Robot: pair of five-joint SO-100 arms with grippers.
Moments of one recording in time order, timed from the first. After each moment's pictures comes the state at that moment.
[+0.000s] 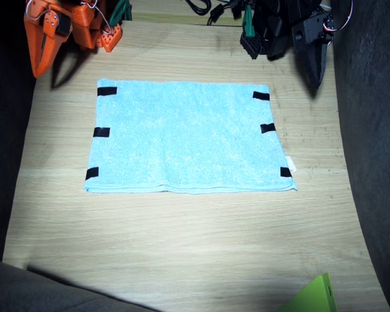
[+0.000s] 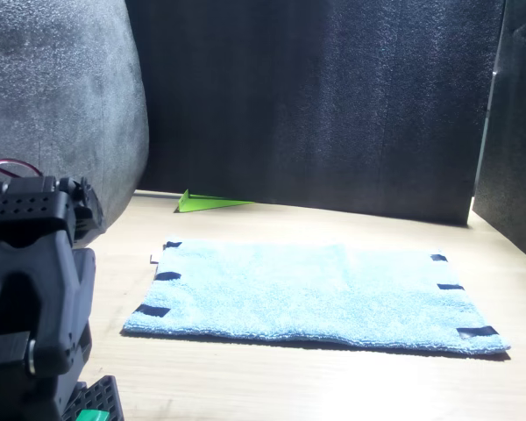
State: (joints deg) arm 0 103.7 181.8 161.1 71.9 81.4; arm 1 69.4 179.8 160.5 71.9 86.3
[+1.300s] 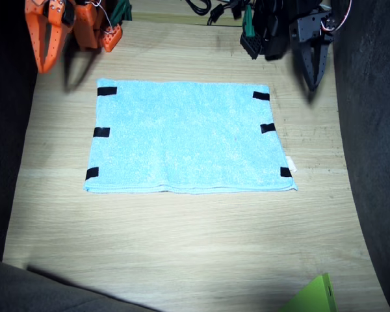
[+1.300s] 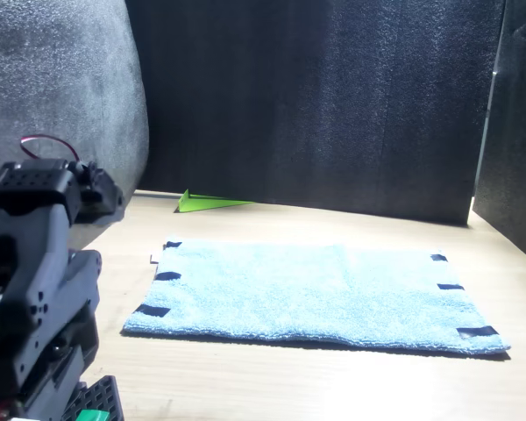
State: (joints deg) arm 0 95.8 153.1 144.9 62.2 91.4; arm 1 80.8 150.9 136.4 71.0 87.0
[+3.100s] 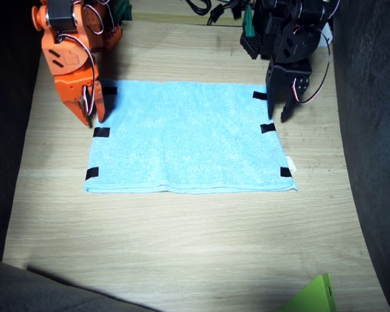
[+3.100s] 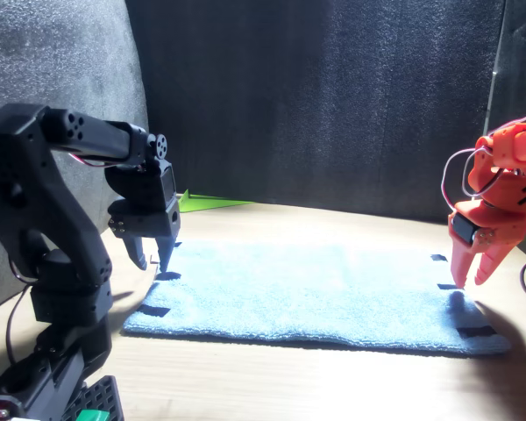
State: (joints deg) arm 0 77.8 100.3 120.2 71.3 89.6; arm 1 97.2 87.5 108.2 73.6 78.5
